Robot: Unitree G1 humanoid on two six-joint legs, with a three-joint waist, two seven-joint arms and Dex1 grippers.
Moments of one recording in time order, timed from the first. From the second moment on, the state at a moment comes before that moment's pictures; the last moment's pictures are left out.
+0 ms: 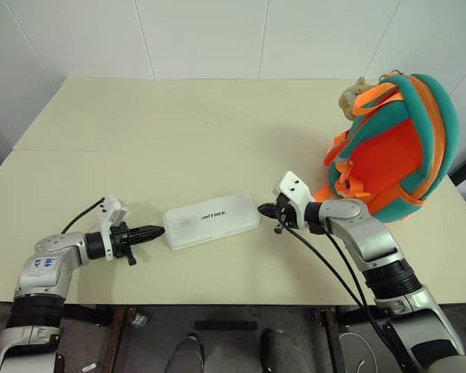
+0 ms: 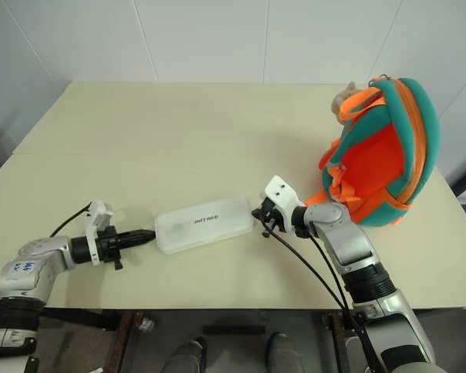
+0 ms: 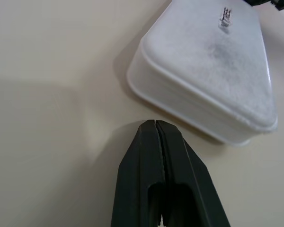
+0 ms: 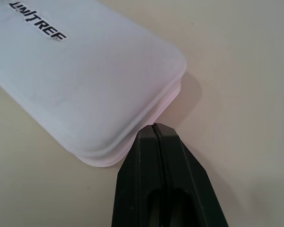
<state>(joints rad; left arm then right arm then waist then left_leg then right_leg) -0.34 0.74 0.17 0.30 -0.41 0.46 -1.08 -0.65 -0.48 0.23 0.07 0.16 0.59 0.82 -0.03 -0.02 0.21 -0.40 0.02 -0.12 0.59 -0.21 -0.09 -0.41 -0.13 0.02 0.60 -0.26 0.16</state>
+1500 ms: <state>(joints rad) -0.40 0.67 0.09 0.21 -0.46 0.55 -1.12 -0.51 -0.70 0.21 -0.24 0.22 0.80 0.98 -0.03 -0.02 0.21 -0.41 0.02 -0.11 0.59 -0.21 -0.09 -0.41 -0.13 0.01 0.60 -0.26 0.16</state>
